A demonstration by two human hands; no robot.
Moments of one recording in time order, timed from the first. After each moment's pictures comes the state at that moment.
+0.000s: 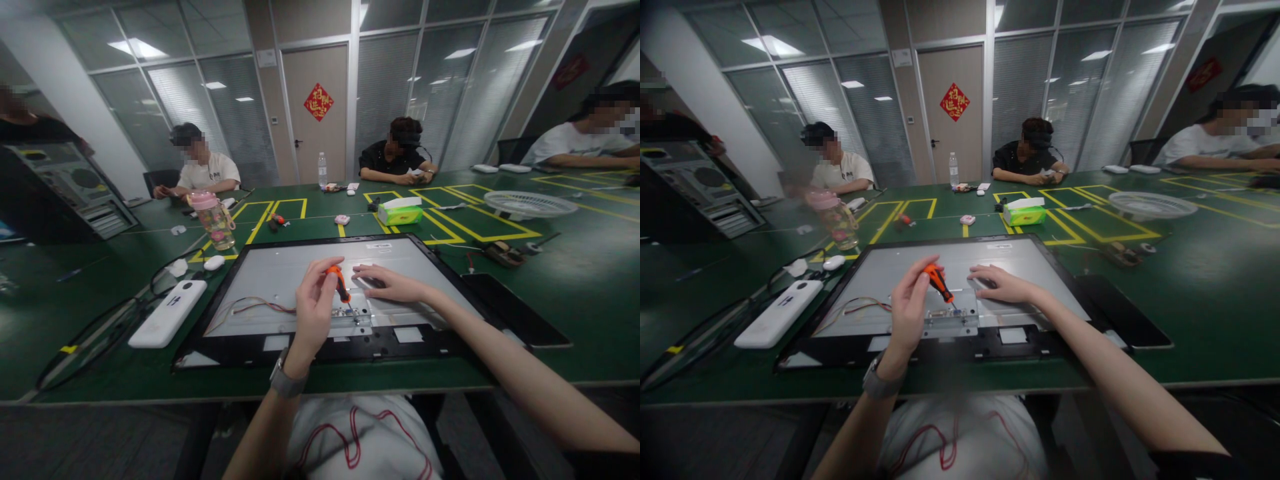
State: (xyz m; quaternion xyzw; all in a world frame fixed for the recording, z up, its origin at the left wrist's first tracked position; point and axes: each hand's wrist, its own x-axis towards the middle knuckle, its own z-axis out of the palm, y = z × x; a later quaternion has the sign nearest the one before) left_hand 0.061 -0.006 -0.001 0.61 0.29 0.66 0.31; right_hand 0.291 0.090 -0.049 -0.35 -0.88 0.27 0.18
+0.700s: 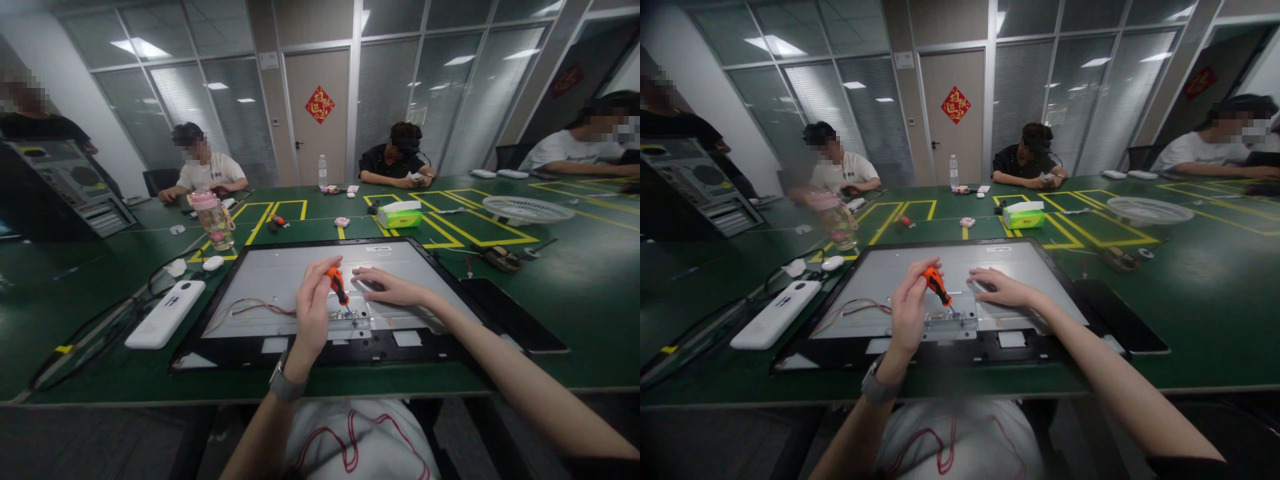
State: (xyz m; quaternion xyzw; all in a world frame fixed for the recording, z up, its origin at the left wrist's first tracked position) left_hand 0.062 -0.005 -0.004 0.61 0.29 0.67 0.30; right_hand 0.292 0.089 -0.050 -0.35 -0.88 0.26 0.18
